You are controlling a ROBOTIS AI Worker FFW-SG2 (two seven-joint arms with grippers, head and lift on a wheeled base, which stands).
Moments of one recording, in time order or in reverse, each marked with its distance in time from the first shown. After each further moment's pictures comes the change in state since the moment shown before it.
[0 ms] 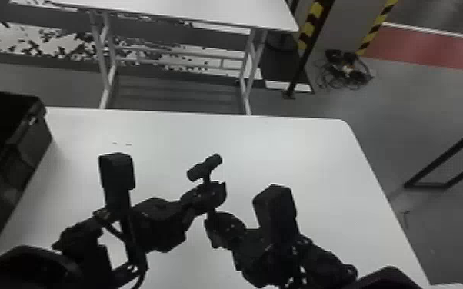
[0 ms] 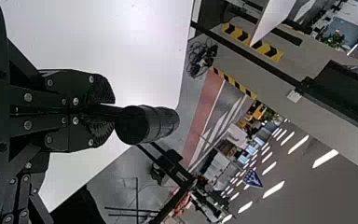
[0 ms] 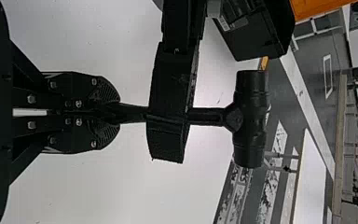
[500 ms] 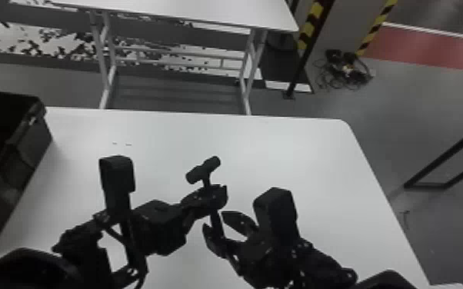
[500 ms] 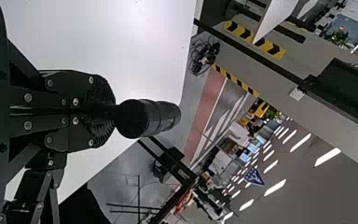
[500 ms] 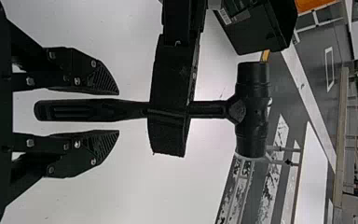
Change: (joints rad) left arm 0.005 0.000 0.007 -0.001 0.000 0.000 -0.002; right arm 0.016 0.000 -0.002 -0.001 -0.007 -0.001 -0.048
